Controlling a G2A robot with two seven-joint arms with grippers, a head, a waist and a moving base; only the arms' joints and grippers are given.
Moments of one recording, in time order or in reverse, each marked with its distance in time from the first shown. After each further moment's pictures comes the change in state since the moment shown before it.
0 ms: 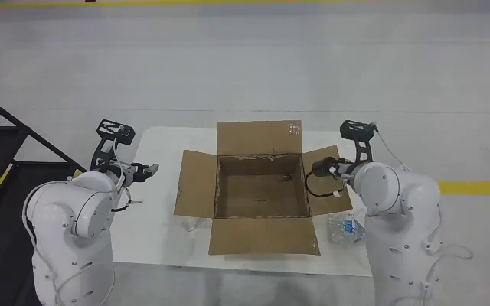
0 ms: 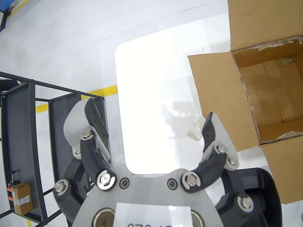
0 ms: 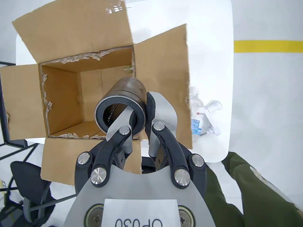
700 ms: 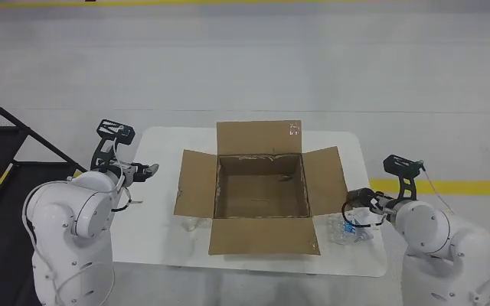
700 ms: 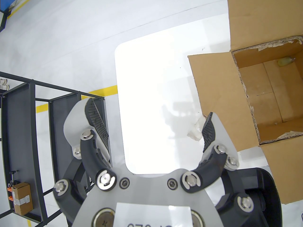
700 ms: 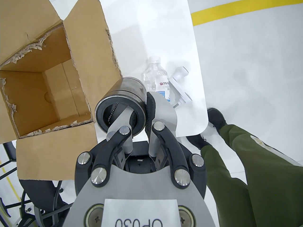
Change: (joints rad) left arm 0.000 0.000 0.000 0.000 0.000 0.000 0.000; right arm -0.292 0.063 0.201 -0.200 0.083 -0.009 0.000
